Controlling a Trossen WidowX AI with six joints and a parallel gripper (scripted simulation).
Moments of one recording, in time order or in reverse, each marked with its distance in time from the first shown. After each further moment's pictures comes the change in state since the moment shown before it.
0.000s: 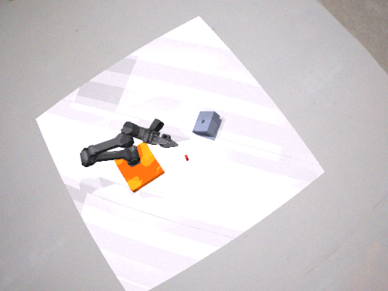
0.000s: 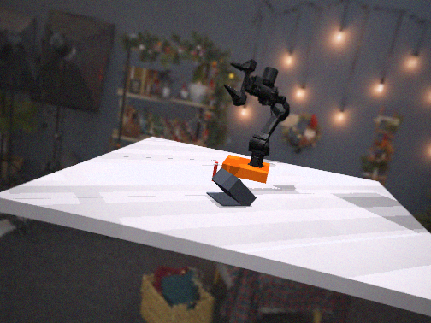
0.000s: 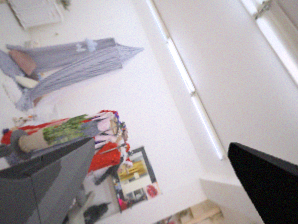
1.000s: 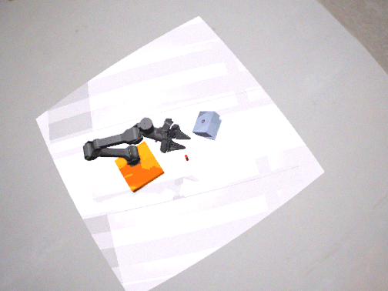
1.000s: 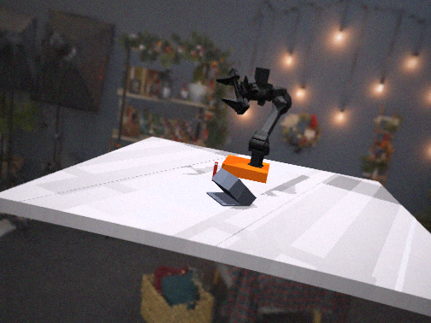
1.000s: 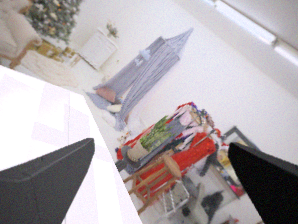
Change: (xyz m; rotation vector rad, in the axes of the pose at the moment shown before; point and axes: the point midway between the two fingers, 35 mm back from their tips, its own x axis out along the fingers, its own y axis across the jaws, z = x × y) arm 0.028 0.068 0.021 0.513 0.054 0.313
